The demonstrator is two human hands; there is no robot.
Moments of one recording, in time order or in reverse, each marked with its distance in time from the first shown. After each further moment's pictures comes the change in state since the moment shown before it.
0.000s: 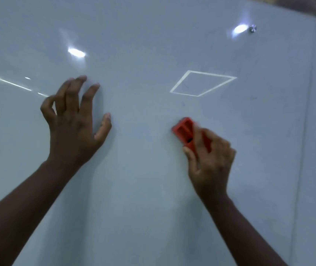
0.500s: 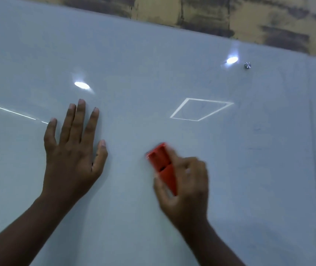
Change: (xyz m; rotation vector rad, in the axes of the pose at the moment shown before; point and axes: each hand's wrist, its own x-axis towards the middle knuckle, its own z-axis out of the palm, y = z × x) left_hand 0.021 -0.010 0.013 0.031 -0.013 0.065; right_hand 0.034 -0.058 0.027 0.255 0.041 -0.006
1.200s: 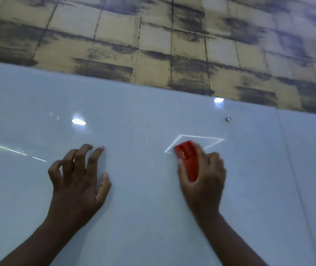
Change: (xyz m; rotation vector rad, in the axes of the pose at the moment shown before) left_hand 0.042 0.004 0.004 0.070 0.123 -0.001; right_hand 0.111 0.057 0.009 -0.172 0.172 0.168
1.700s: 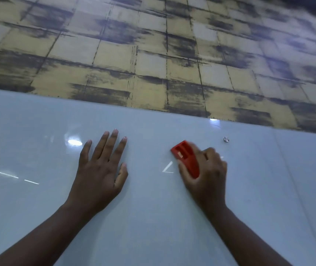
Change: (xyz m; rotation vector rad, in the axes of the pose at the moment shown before) left_hand 0.093 0.014 0.043 -0.050 -0.014 0.164; right_hand 0.072 0.023 0.026 -0.022 0.009 -0.152
